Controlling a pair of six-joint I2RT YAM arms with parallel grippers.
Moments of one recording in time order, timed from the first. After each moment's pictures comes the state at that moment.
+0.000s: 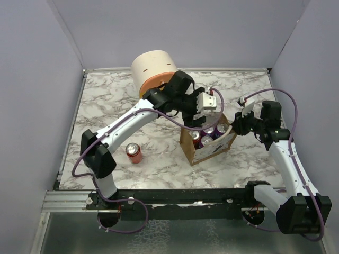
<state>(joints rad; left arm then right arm) -0.81 1.78 1.77 -0.69 0.56 0.62 -0.01 1.01 0.80 -0.47 -0.55 -0.33</state>
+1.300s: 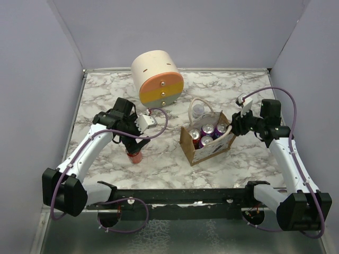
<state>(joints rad) -0.35 1.24 1.05 -1.00 0.30 0.68 -0.01 1.04 0.85 -0.52 -0.60 -0.41</state>
